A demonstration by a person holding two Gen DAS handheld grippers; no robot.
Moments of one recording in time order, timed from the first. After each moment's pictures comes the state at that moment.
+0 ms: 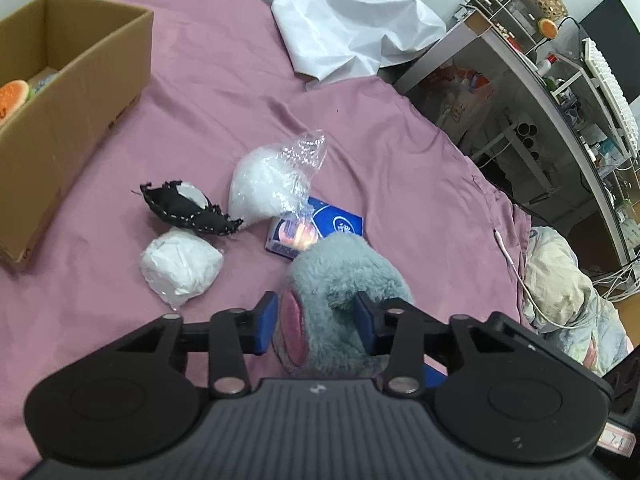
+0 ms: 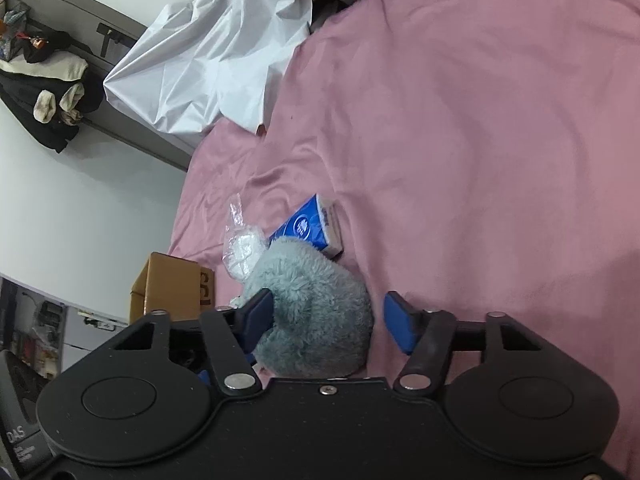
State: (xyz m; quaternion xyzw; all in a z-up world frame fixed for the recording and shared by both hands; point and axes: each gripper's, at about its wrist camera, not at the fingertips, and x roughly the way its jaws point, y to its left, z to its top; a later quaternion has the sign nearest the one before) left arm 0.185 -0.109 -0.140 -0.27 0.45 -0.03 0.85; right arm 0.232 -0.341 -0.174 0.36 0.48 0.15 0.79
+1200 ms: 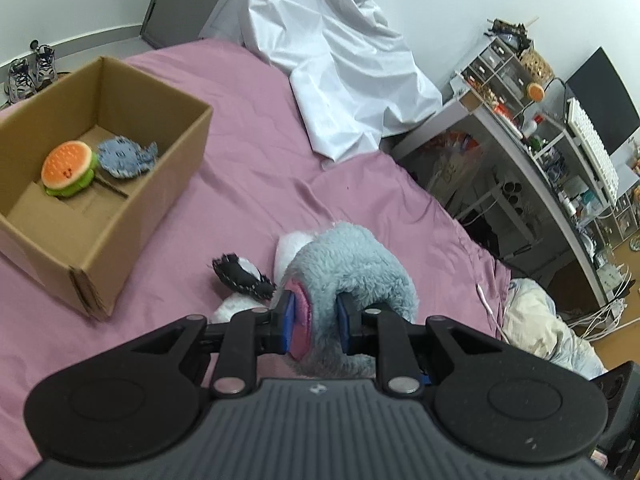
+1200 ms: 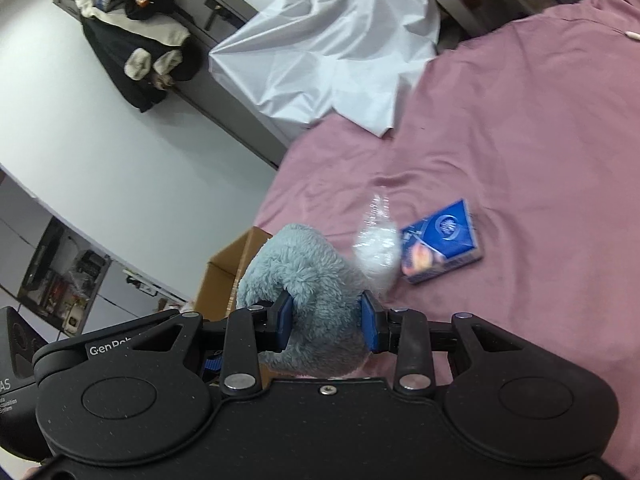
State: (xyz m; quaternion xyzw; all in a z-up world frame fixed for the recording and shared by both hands) left arm 0.150 -0.050 -0.084 -0.29 0.38 -0.01 0.88; right arm 0.216 -0.282 -0.121 0.31 0.40 0.26 0.83
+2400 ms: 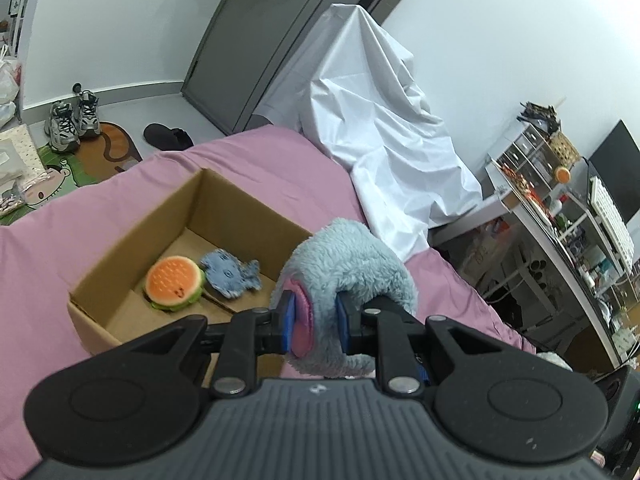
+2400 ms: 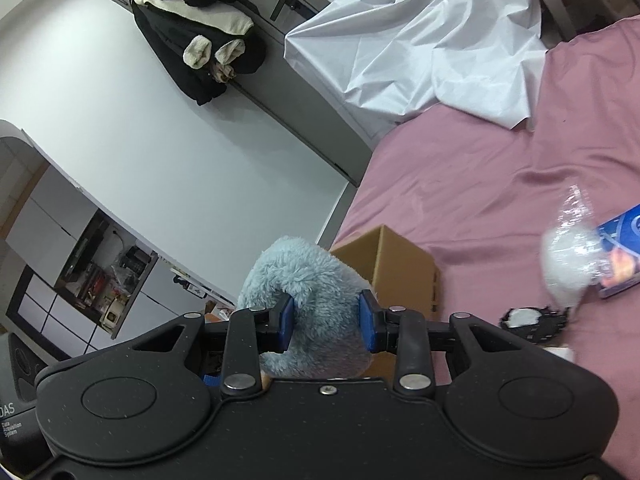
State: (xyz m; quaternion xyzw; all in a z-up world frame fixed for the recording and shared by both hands) left arm 0.139 0.070 -0.056 -0.30 0.31 0.05 0.90; right arm 0.233 -0.157 -0.102 0.33 0.36 0.32 0.81
